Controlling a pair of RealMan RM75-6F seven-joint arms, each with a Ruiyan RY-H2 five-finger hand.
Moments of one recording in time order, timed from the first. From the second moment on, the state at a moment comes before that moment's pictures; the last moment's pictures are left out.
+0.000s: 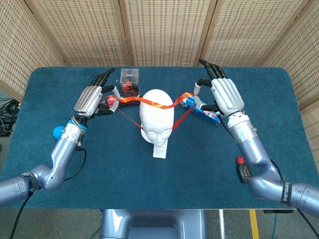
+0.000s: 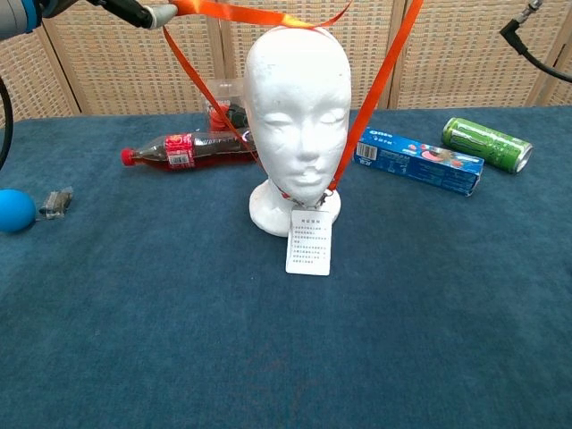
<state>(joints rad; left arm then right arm) -0.84 -1.35 -0.38 -1.51 1.08 0.98 -0.11 0.84 -1.14 0.44 -1.68 -1.00 1.00 0.02</state>
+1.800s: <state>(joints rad) -0.50 -1.17 -0.17 -1.63 1.22 1.34 0.12 0.58 -1.03 0.24 -1.70 -1.03 1.18 -0.10</state>
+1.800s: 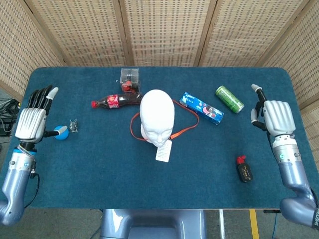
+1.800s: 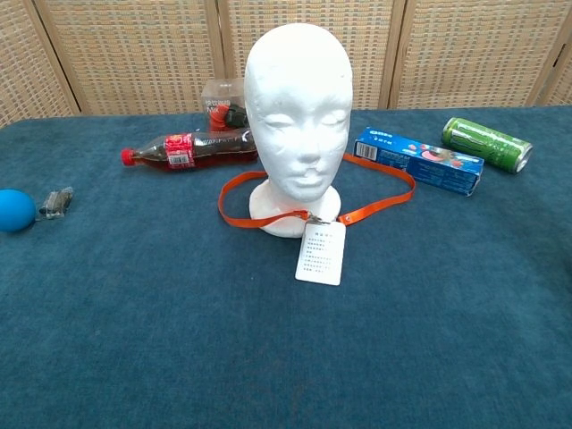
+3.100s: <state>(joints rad) -0.30 -1.09 -0.10 -1.80 1.19 1.41 0.29 0.75 -1.52 0.10 -1.57 -1.14 0.79 -0.37</state>
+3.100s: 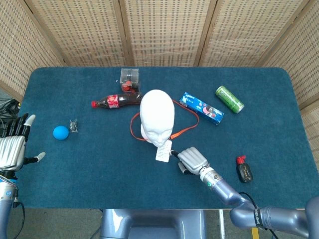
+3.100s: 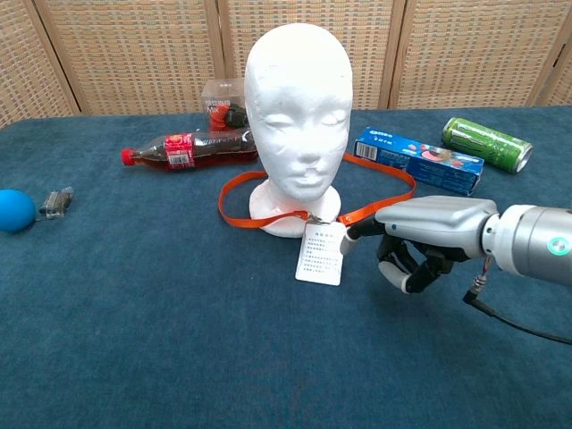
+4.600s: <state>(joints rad) -0.27 -1.07 -0.13 -1.79 1.20 1.37 0.24 0.80 -1.49 -0.07 -1.73 -1.27 0.79 -0.49</state>
